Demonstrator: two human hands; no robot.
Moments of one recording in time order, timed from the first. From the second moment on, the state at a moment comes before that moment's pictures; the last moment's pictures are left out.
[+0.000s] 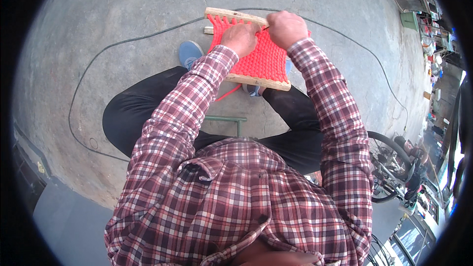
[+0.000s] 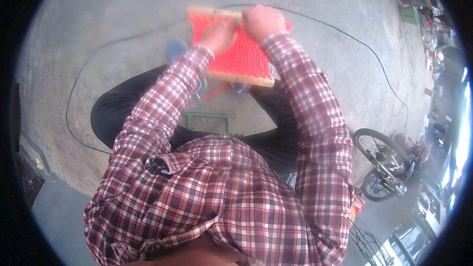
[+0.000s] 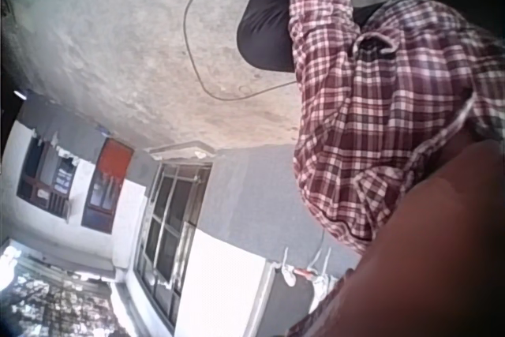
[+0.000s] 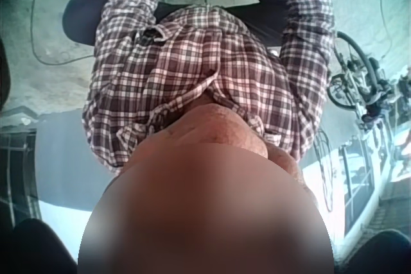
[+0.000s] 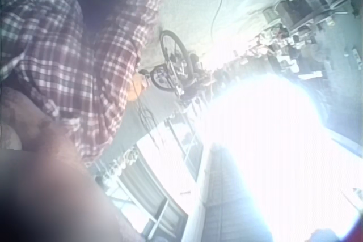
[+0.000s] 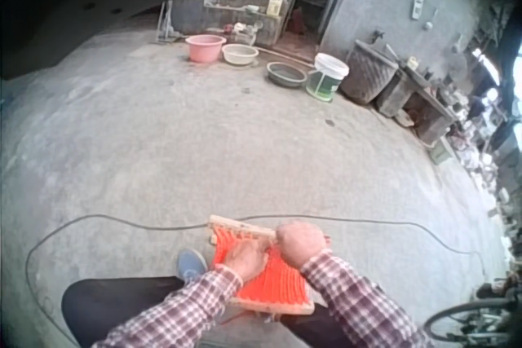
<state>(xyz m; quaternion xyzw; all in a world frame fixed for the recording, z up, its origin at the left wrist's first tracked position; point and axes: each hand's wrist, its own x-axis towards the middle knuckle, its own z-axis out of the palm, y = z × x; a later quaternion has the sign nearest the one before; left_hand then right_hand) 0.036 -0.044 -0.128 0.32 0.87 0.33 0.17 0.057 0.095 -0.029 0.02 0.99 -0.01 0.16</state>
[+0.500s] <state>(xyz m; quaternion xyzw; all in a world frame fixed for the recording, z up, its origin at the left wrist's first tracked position) 0.016 -0.051 -0.106 0.21 0.90 0.31 0.21 0.109 0.147 -0.087 0.20 0.91 -0.28 0.21</state>
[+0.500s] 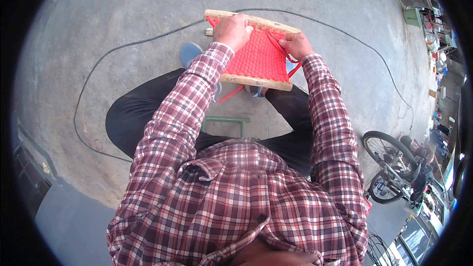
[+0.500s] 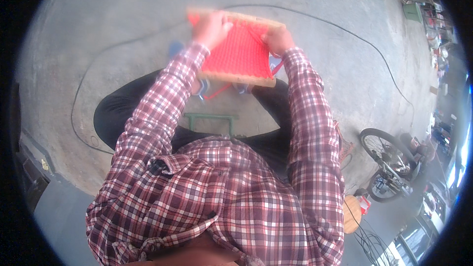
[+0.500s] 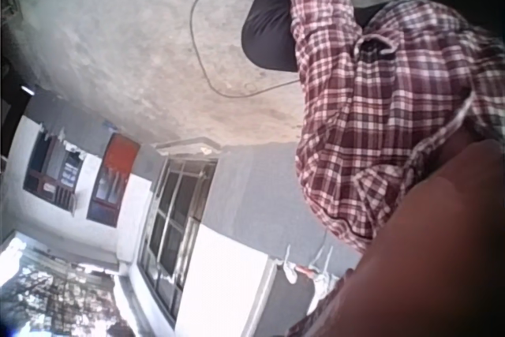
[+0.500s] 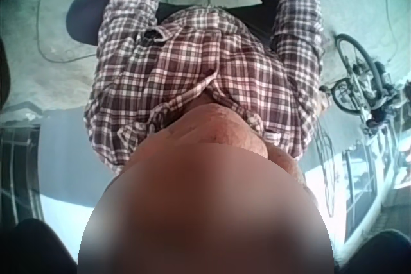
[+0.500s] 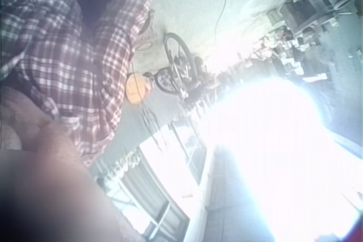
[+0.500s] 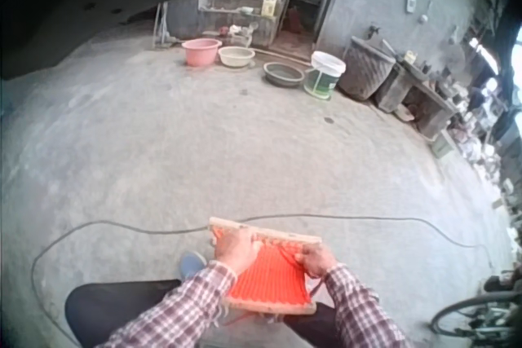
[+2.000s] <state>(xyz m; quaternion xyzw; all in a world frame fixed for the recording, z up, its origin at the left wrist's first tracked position) 0.004 -0.047 -0.079 0.19 0.93 0.21 0.23 0.093 0.160 -0.092 0.00 0.97 -0.23 0.08</state>
